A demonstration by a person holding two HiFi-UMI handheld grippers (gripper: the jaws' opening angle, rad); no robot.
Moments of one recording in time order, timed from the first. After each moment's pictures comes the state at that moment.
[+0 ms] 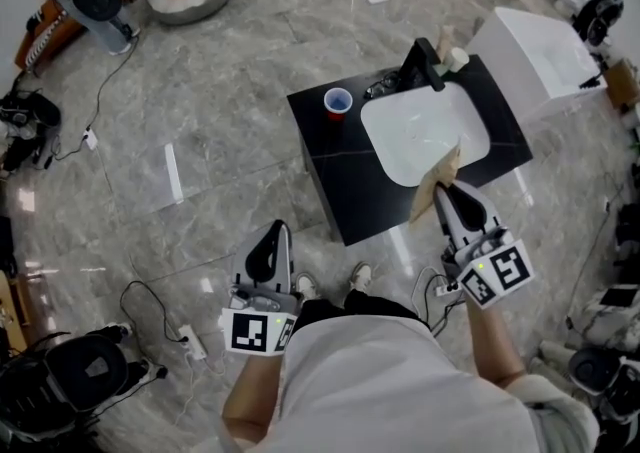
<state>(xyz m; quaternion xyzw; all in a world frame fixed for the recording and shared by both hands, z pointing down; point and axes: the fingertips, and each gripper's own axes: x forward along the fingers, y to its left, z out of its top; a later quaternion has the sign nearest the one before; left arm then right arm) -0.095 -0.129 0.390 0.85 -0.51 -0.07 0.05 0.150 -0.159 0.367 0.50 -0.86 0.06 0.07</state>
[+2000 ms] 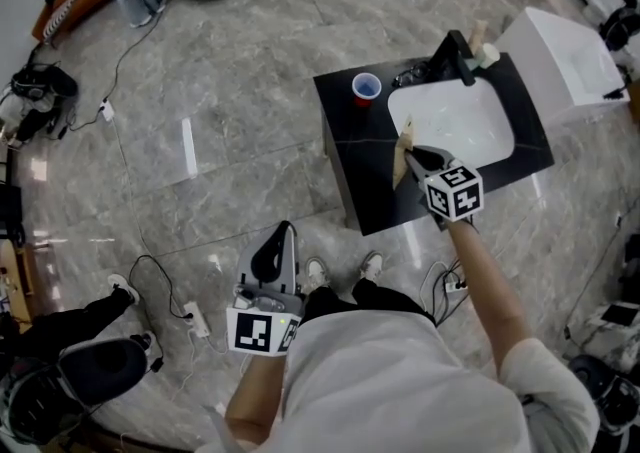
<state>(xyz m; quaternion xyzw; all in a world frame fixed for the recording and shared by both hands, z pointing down) -0.119 -0.112 0.411 0.84 -0.54 -0.04 0.08 0.125 -0.265 0.573 0.42 -0.85 0.18 0.27</state>
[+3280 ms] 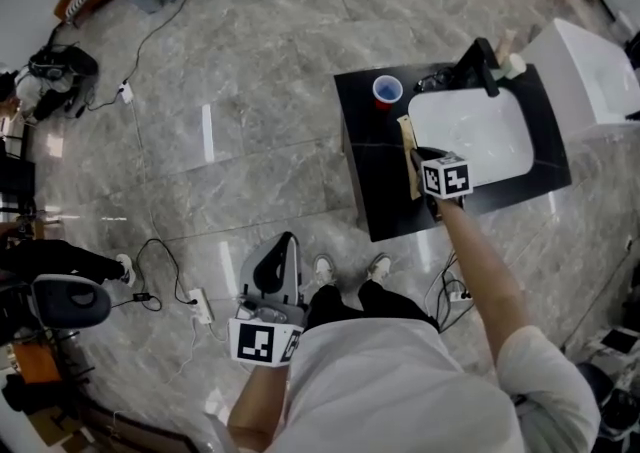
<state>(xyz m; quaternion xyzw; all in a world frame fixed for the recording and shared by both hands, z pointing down) -0.126 -0.103 0.416 0.81 -0.58 -0.01 0.09 0.134 -0.313 0.677 0.44 -0.80 0.28 0.30</state>
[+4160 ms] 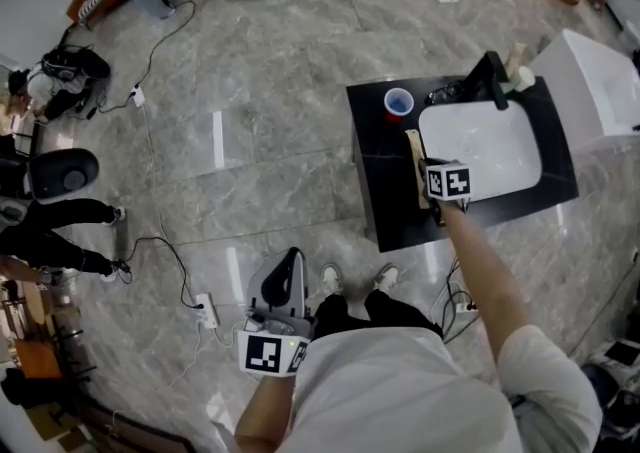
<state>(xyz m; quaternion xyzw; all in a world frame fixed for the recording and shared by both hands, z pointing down) -0.132 -0.093 0.419 0.80 -0.60 -0.01 0.09 0.140 -0.326 0.705 0.46 -0.77 0.31 0.32</state>
